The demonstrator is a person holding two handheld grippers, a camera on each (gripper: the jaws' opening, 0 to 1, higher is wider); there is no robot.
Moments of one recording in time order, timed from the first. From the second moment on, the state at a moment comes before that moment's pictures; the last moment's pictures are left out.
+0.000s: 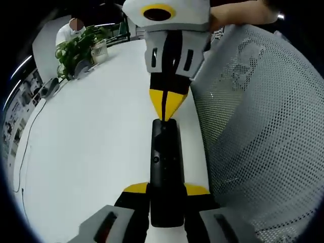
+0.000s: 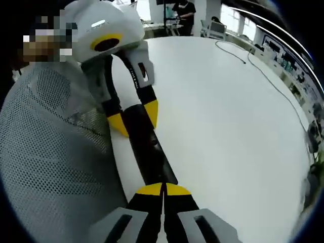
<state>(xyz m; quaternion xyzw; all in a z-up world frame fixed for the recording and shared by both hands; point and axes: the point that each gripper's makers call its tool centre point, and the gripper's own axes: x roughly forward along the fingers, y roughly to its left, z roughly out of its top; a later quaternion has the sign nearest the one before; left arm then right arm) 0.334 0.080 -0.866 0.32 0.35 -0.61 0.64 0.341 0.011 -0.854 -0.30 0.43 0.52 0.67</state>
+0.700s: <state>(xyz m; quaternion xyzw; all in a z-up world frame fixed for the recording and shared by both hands) 0.334 0.081 -0.864 0.31 0.35 -0.61 0.64 0.337 0.022 -0.848 -0.31 0.42 0.56 0.64</state>
